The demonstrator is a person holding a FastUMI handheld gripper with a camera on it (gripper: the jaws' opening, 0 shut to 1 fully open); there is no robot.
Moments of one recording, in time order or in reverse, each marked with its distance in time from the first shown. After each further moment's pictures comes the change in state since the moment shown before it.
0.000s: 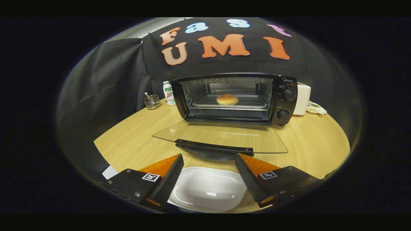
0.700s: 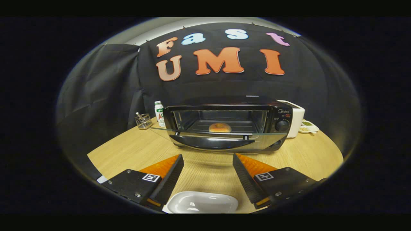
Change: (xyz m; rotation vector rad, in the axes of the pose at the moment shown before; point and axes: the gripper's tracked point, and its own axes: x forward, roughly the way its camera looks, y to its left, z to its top) arm 0.026 -0.013 0.079 0.021 -0.166 -0.087
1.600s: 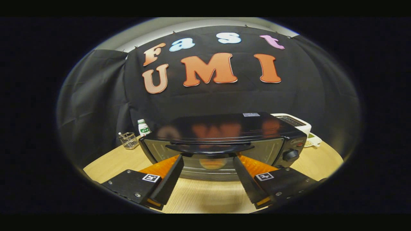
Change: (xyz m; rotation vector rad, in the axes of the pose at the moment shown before) arm 0.075 -0.012 0.068 0.044 -0.096 -0.061
